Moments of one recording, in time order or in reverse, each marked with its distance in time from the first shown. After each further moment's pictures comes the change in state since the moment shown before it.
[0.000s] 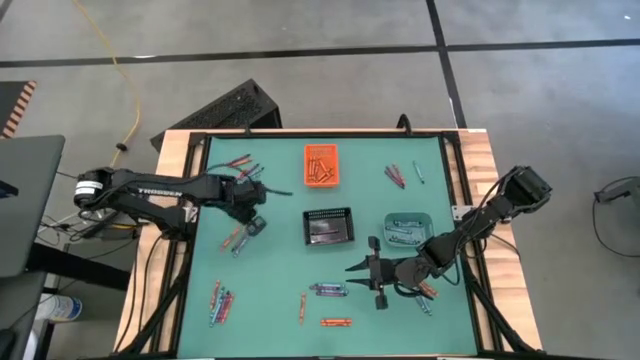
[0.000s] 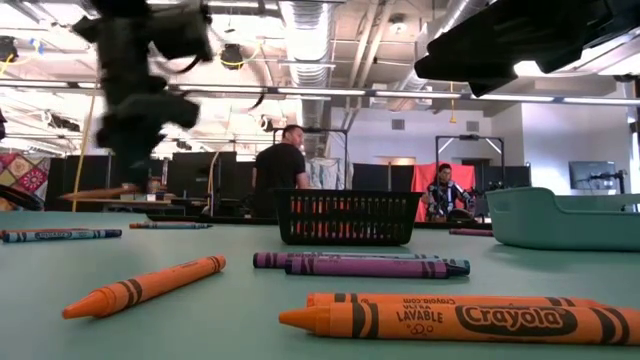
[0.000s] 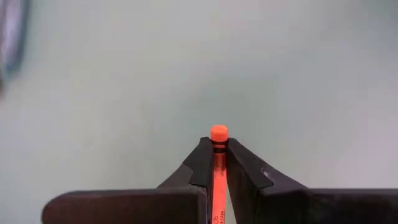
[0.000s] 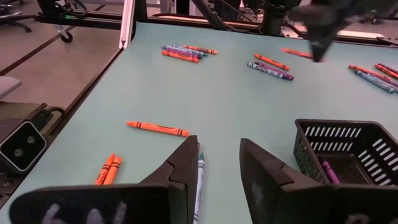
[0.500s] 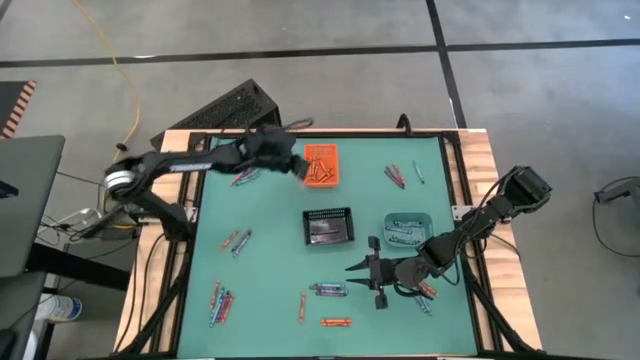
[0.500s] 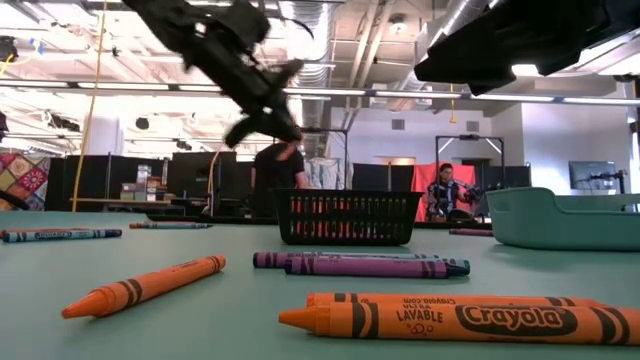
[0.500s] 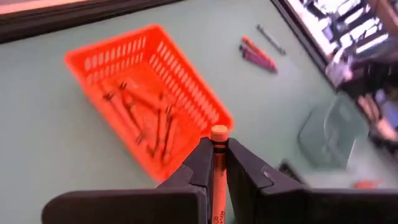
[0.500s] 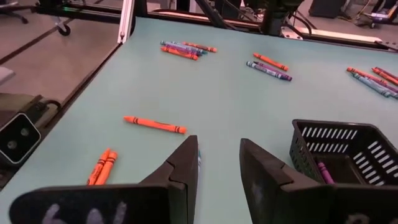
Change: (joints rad) left arm 0.317 0.278 0.252 0.717 0.174 -0.028; right arm -0.003 0.000 0.000 -0.012 0.000 -0.032
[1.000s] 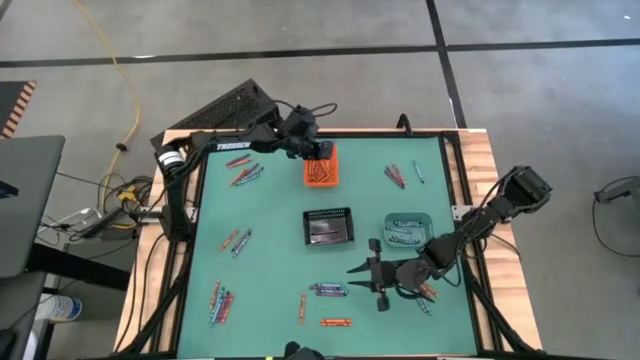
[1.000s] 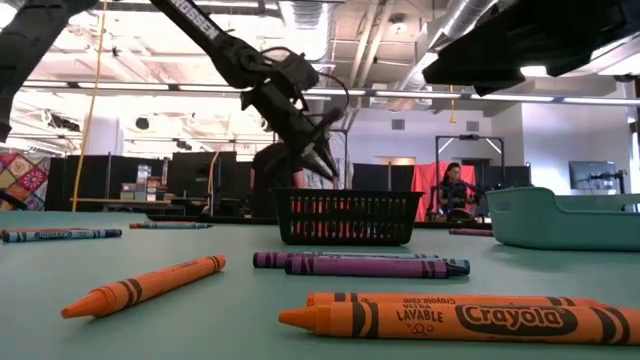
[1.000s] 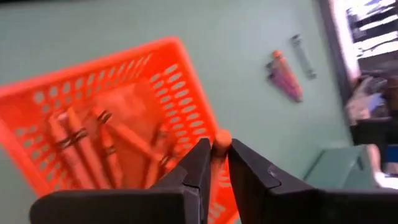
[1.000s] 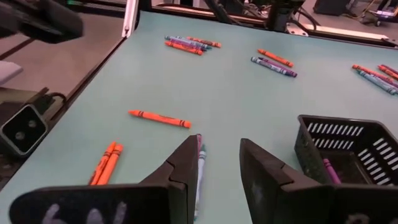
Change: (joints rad) left arm 0.100 0.417 0.386 -0.129 0.158 -0.149; right arm 0.020 0.000 0.000 -0.020 0.000 0.005
